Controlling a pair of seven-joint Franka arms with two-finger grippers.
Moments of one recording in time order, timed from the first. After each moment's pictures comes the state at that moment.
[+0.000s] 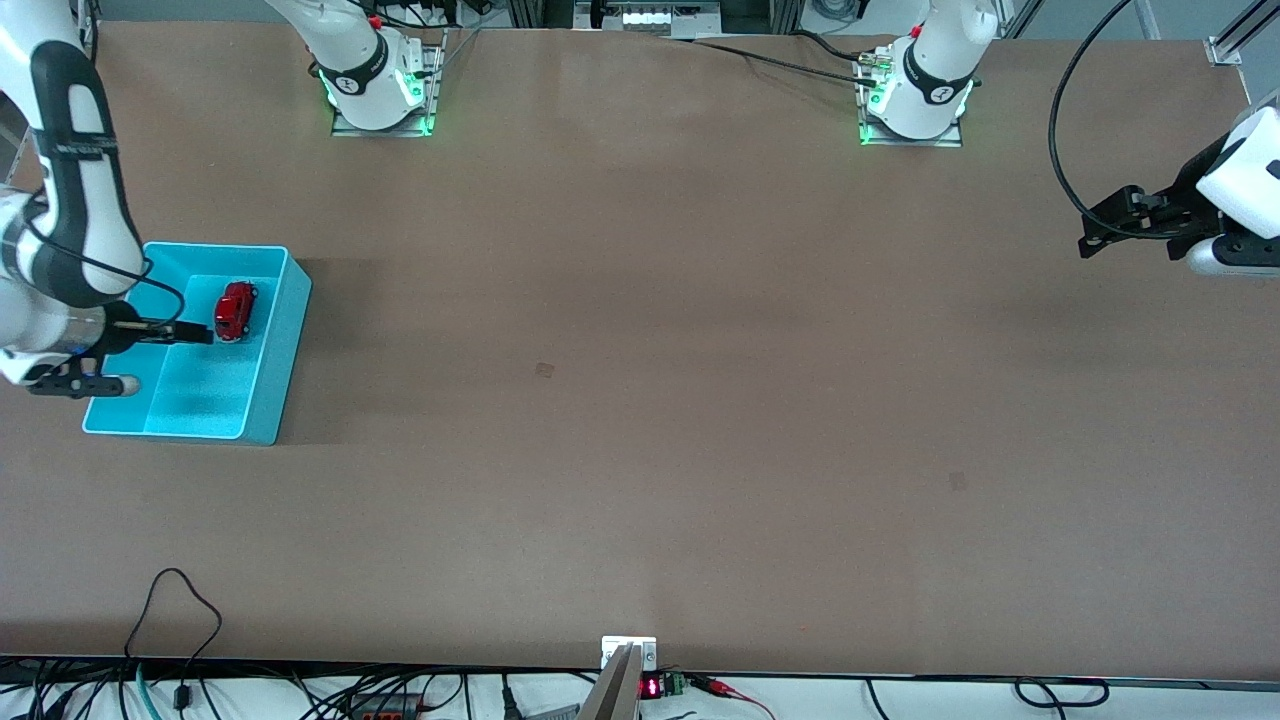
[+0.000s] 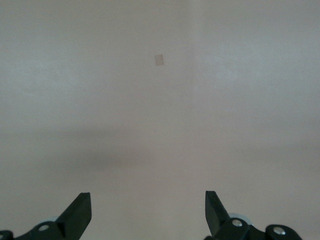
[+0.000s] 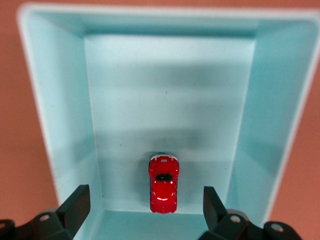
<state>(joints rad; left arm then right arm) -0.03 -0.02 0.02 -1.64 0.00 1.59 0.00 -0.05 0.38 -0.24 -1.78 0.02 1.95 -0.30</state>
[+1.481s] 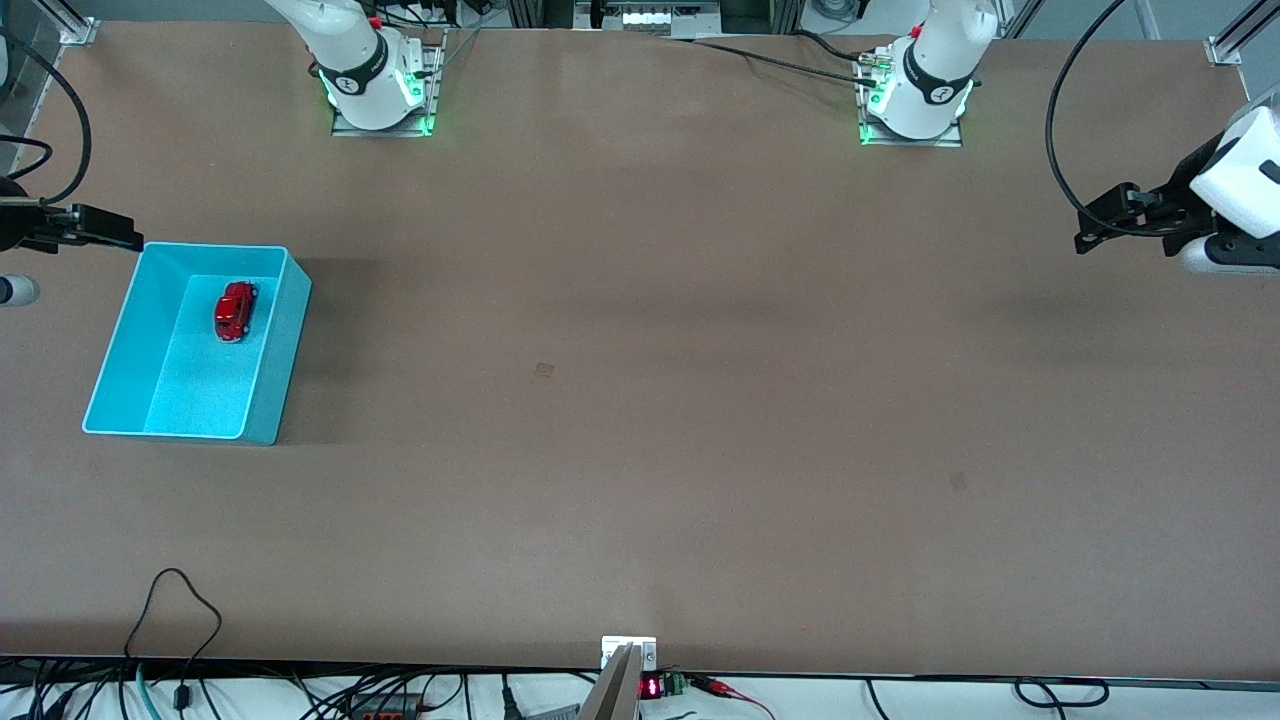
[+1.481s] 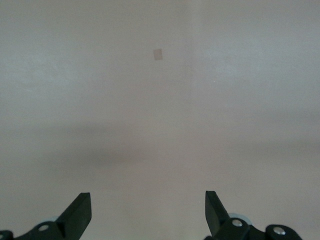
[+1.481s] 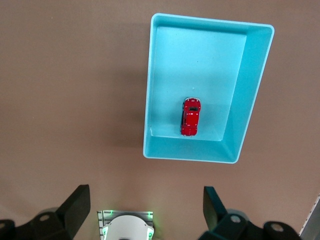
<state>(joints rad) -0.03 -0.02 0.02 -1.64 0.00 1.57 0.00 -0.04 0.15 -0.07 -1.50 -0.06 1.41 -0.16</state>
